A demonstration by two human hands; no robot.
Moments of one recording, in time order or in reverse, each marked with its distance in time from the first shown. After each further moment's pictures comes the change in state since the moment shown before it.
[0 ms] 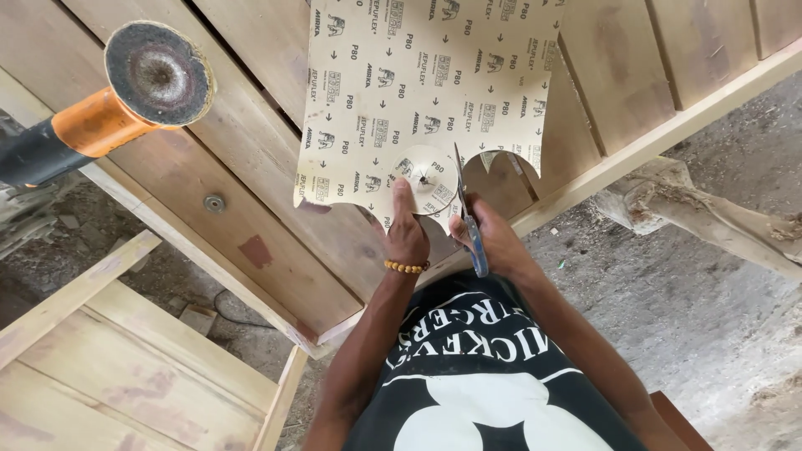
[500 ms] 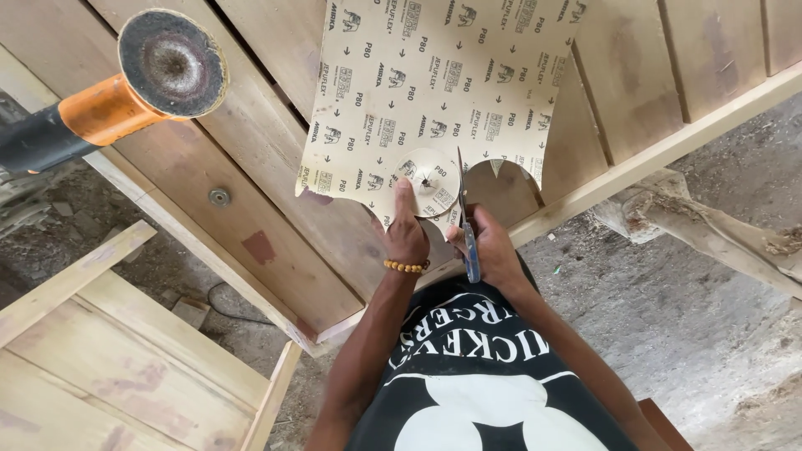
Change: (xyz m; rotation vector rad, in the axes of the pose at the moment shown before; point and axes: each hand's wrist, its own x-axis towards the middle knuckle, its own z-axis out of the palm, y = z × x) left_hand -0.028 0.046 -0.054 0.067 0.054 -0.026; right_hand -0.001 0.025 0.022 0.119 0.157 0.017
